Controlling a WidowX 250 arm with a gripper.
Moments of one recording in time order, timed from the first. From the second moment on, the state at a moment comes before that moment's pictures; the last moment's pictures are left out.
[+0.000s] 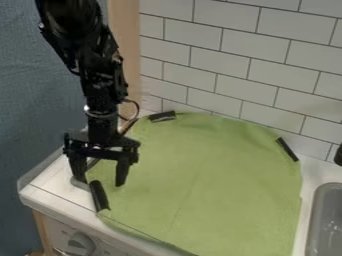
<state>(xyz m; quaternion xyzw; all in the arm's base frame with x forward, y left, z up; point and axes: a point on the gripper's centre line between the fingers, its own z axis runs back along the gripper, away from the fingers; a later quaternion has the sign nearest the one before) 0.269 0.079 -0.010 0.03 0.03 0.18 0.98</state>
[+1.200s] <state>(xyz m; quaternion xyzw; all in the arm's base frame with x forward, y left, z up) 0.270 0.082 -0.023 0.03 0.04 0.18 0.98</state>
